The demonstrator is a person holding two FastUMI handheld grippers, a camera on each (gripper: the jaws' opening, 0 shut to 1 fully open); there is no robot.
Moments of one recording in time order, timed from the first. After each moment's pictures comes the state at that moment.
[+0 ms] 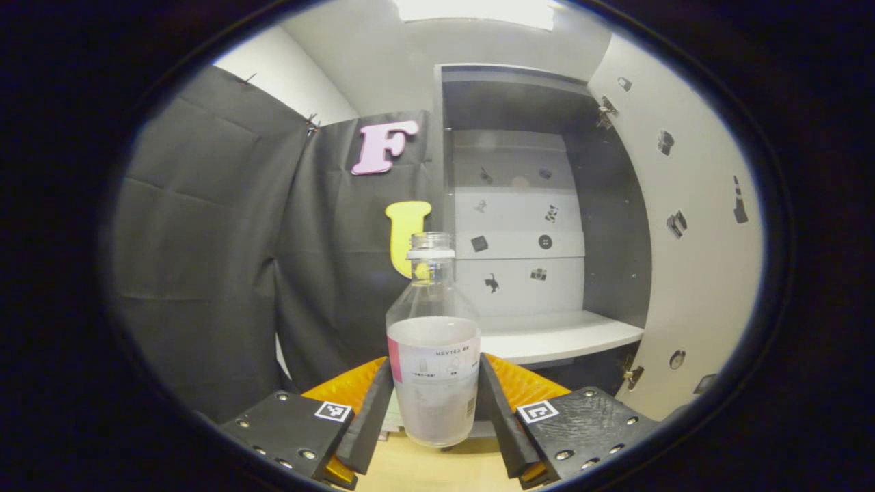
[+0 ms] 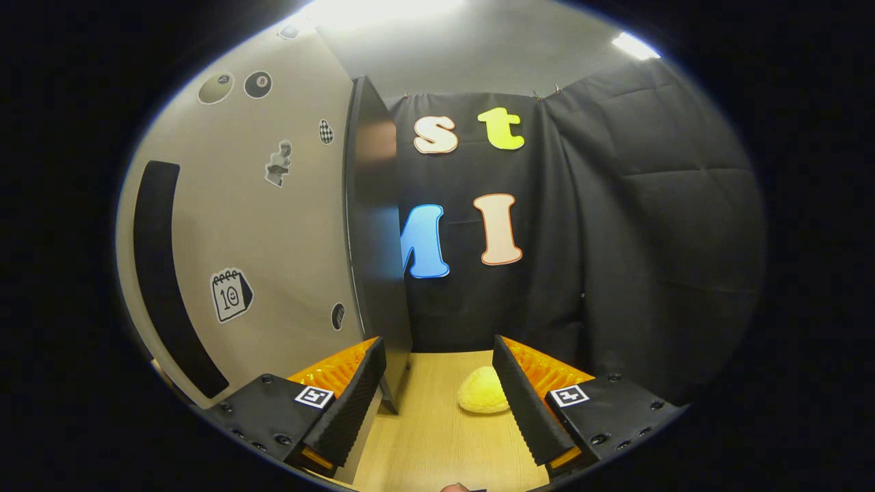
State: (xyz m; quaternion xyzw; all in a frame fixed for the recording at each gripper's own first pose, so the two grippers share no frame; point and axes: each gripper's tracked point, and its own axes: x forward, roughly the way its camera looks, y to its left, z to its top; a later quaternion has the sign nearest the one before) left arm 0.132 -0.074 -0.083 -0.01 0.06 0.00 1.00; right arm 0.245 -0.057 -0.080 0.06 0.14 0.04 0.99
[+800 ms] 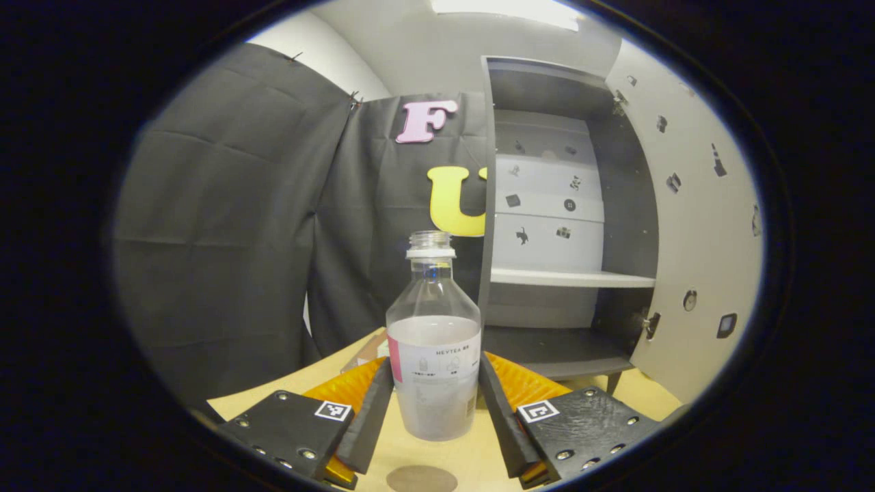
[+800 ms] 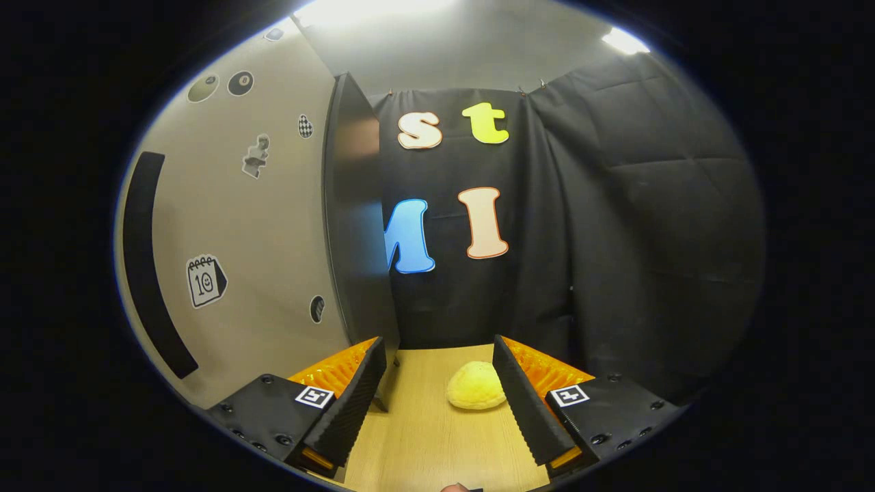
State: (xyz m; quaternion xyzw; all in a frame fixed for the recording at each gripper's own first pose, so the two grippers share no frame) left arm 0.036 -0.034 -0.206 -0.05 0.11 0.05 0.99; right arm 0.245 -0.076 -0.096 0.06 0.15 0.01 0.99
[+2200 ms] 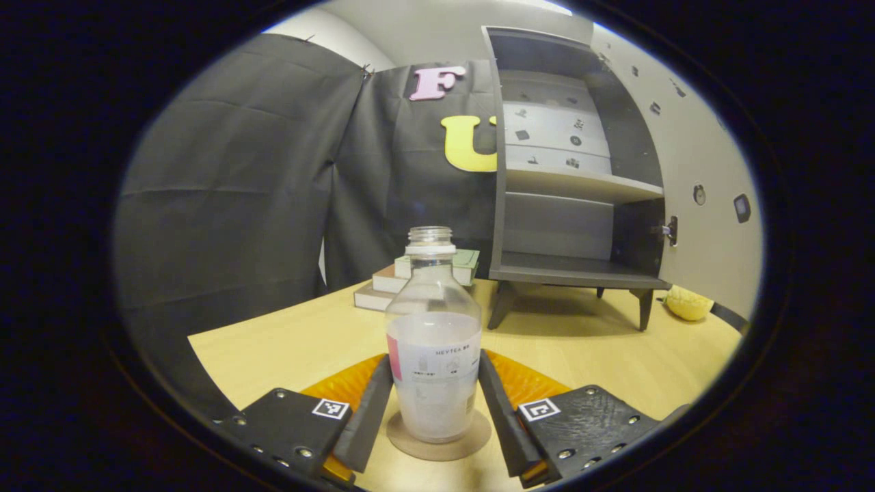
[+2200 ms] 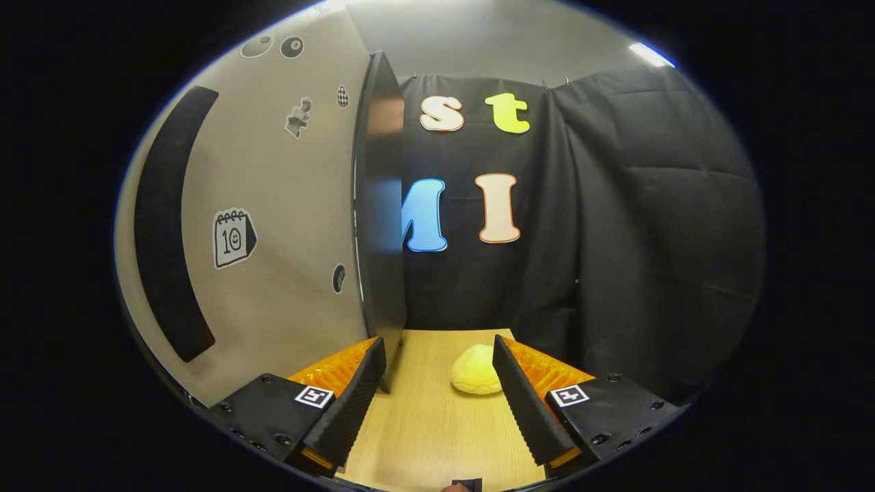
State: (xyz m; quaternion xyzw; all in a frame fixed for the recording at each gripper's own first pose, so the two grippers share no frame) left arm -0.023 -0.043 -0.364 -0.03 0.17 0.07 0.98; right arm 0.227 -0.039 -0.114 0.02 0.18 0.03 0.98
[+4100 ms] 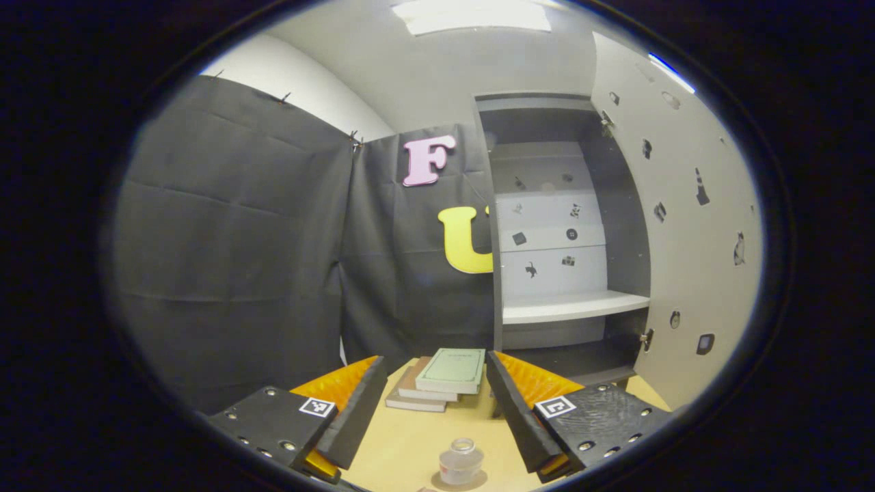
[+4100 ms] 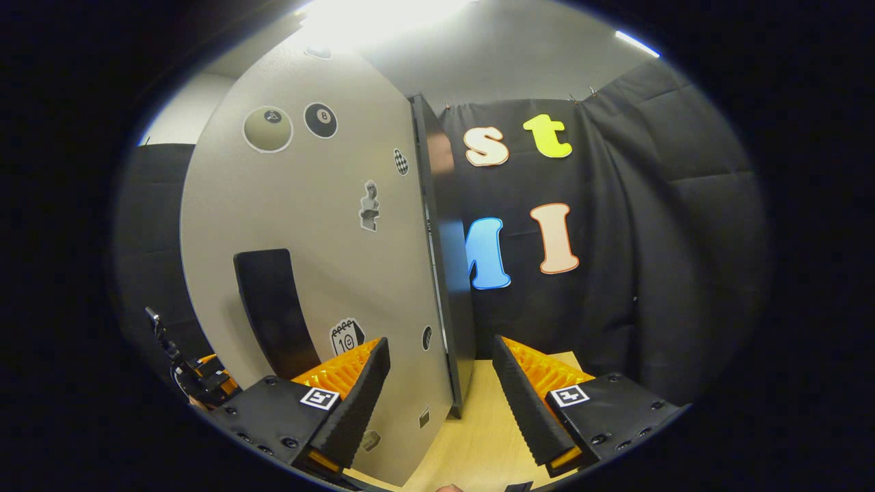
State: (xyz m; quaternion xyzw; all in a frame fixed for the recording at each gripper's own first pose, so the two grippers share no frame) left arm -0.001 -0.011 -0.077 0.01 0.05 0.06 1.00; right arm 0.221 0.034 -0.016 0.09 0.12 0.13 0.98
